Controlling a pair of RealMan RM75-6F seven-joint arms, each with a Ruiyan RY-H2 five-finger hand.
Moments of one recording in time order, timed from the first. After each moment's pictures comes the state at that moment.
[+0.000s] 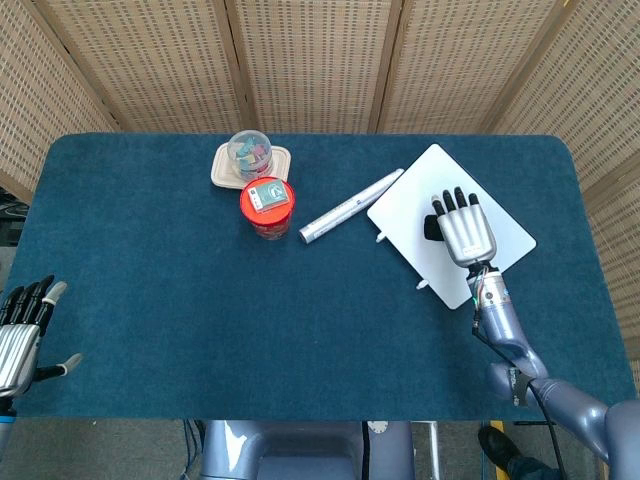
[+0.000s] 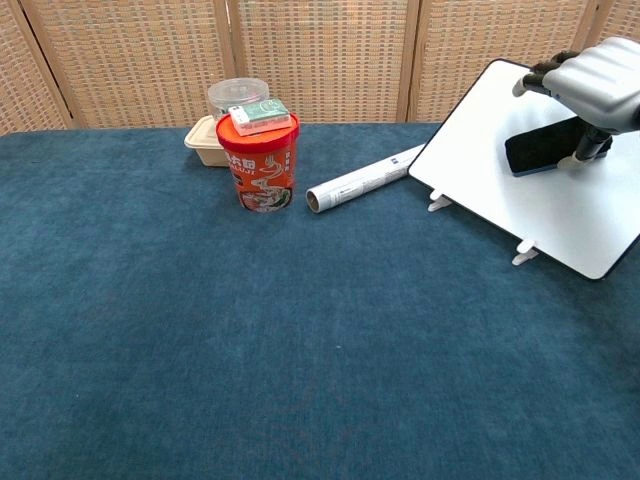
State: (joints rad) left arm -0.08 -1.11 -0.02 -1.68 1.48 1.45 0.11; right arm 0.70 -1.59 0.28 -1.01 -1.26 1.06 -0.62
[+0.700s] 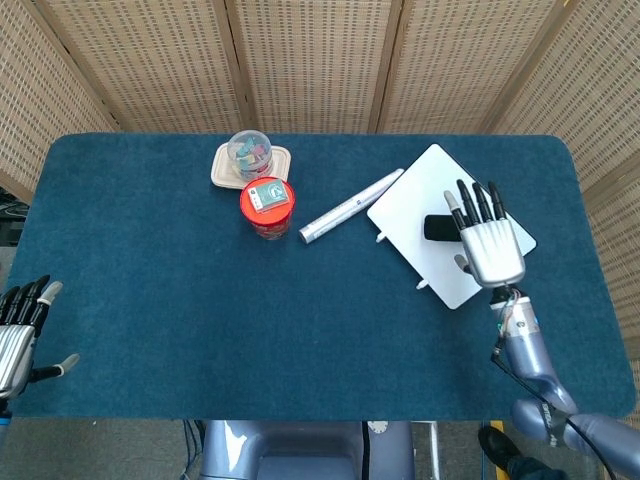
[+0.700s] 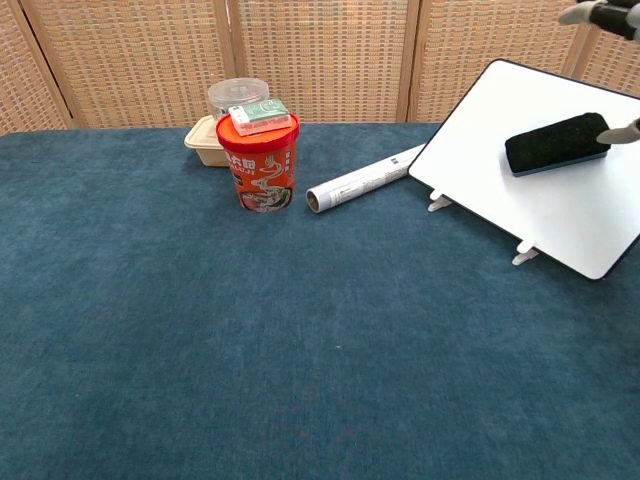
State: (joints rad) left arm -0.08 -1.10 -0.02 -1.67 1.49 1.47 0.07; right arm 0.53 -1.36 0.24 -1.44 -1.33 1.29 -0.47
